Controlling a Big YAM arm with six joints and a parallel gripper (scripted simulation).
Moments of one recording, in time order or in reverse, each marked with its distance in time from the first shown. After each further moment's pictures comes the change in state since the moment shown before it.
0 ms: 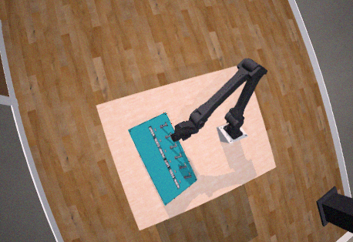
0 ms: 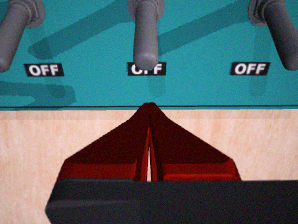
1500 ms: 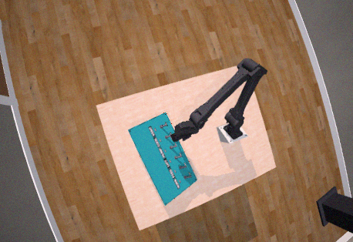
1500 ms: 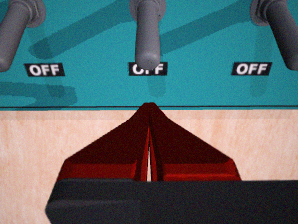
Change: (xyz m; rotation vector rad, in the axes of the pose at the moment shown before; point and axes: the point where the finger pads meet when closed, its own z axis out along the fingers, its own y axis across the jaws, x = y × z) arm 0.000 0.001 0.001 0.000 -0.002 -0.001
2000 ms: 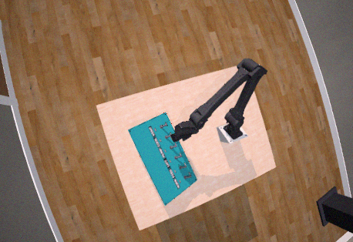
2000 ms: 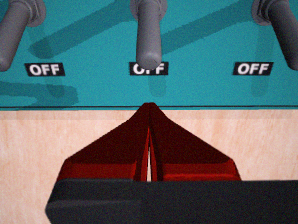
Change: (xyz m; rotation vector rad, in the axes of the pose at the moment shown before) arm 0.000 0.001 0.001 0.000 0.001 -0.001
